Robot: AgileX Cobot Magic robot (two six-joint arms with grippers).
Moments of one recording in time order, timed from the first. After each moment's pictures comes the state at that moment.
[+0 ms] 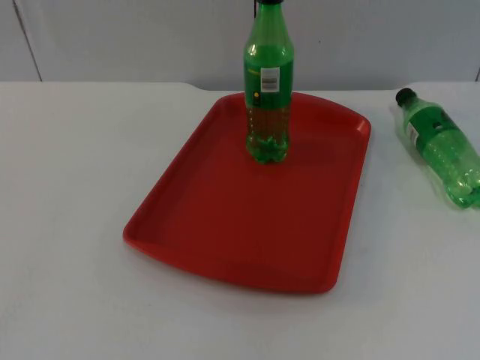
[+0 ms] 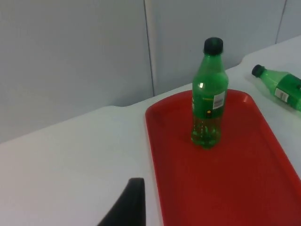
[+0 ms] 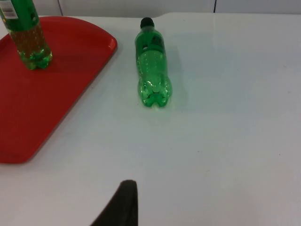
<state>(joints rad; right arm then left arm) 0.12 0.00 -0.52 -0.05 1.08 0.03 -0.36 0.69 -0.77 -0.13 0.57 0.19</state>
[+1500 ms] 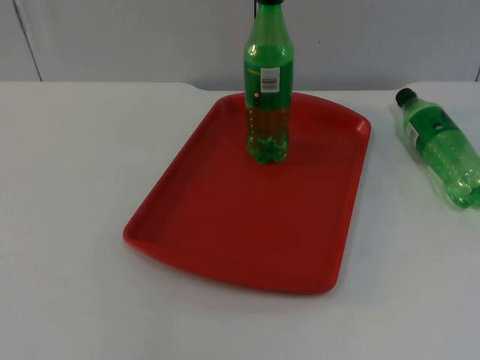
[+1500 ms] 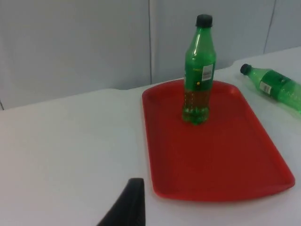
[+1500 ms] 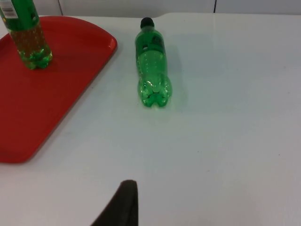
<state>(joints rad) 0.12 0.00 -0.52 -0.05 1.08 0.03 -0.36 0.00 -0.48 -0.08 0.84 0.04</state>
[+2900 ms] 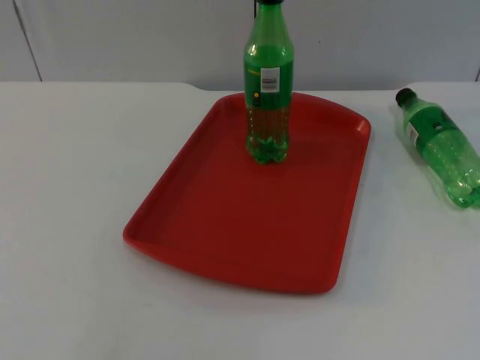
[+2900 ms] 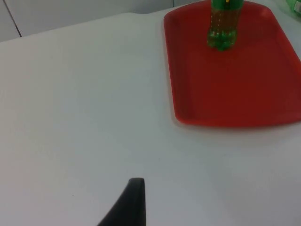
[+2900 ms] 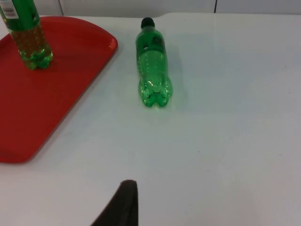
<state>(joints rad) 0.12 0.00 -0.52 -0.05 1.08 0.03 -0.36 0.00 -0.50 0.01 1.07 0.01</state>
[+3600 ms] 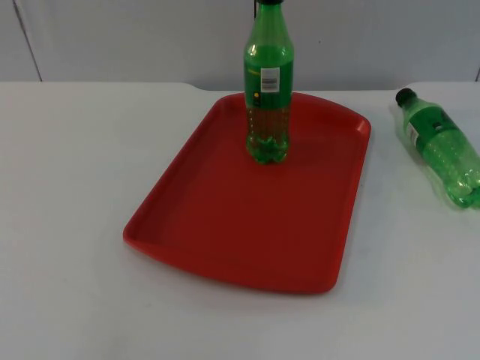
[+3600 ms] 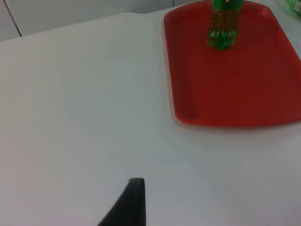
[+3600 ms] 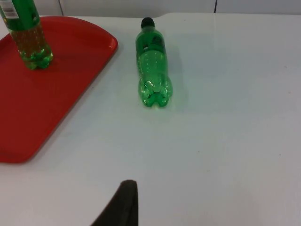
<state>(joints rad) 0.12 0.00 -0.52 -0.05 1.08 0.03 -0.36 0.00 -0.50 0.01 1.08 0.01</state>
